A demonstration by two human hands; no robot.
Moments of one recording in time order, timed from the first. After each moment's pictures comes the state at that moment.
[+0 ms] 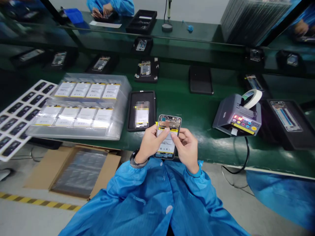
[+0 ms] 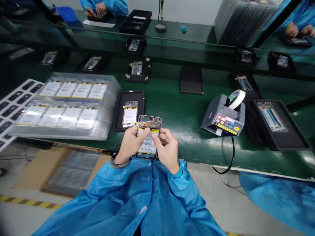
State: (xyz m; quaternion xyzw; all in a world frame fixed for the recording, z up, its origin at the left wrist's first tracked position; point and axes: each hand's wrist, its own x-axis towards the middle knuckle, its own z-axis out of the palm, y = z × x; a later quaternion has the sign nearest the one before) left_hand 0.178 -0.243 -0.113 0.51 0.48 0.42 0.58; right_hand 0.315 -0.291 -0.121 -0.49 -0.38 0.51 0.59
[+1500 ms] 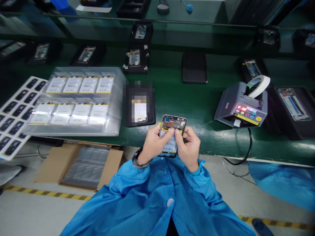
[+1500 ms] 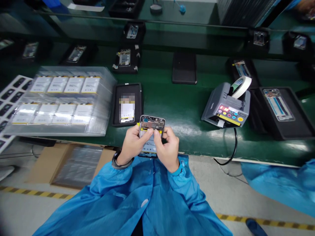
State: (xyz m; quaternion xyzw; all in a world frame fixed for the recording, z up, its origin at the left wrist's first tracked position) left_hand 0.188 -0.260 -0.109 0.58 0.48 0.41 0.52; right_hand 0.314 -0.308 -0.127 -0.58 -0.42 0.39 0.58
